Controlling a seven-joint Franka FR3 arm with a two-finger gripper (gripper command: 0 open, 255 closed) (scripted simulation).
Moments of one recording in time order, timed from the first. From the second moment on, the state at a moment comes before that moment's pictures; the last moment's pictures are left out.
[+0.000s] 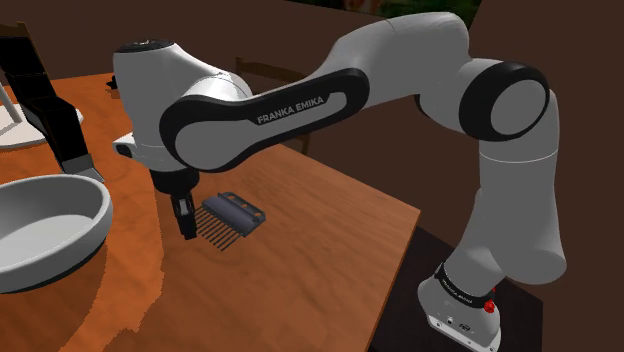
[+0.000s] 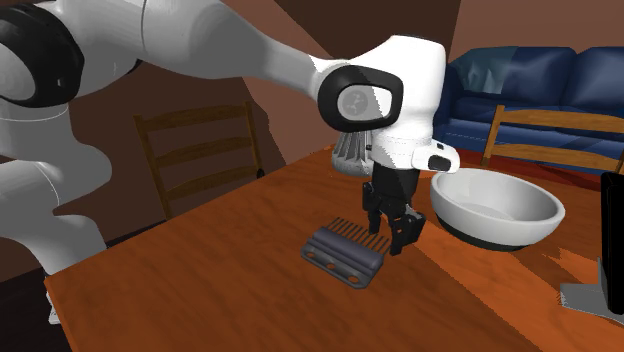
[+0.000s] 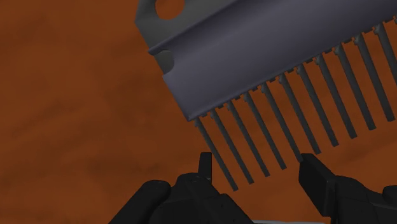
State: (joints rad) arm 0.41 0.50 0.39 -1.47 -0.20 1.93 -0.39
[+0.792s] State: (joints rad) arm 0.42 0.48 0.39 -1.40 -0.19 1.83 -0.40
